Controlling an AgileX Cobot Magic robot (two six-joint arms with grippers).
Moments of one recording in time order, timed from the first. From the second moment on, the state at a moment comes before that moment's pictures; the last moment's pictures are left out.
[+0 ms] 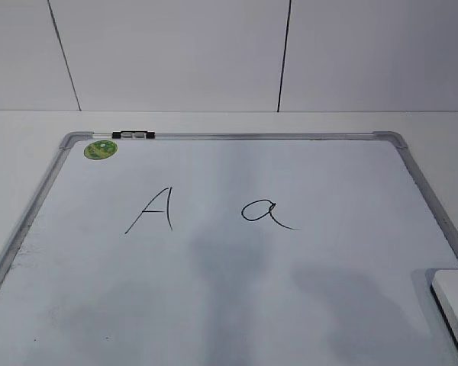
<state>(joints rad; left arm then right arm) -0.02 0.01 -0.51 -0.20 1.10 0.12 -0.03 -0.02 -0.50 -0.12 1.14 0.06</state>
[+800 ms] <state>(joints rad) -0.02 0.01 -0.51 -0.20 1.10 0.12 -0.03 -0.02 -0.50 -0.12 1.14 0.06</state>
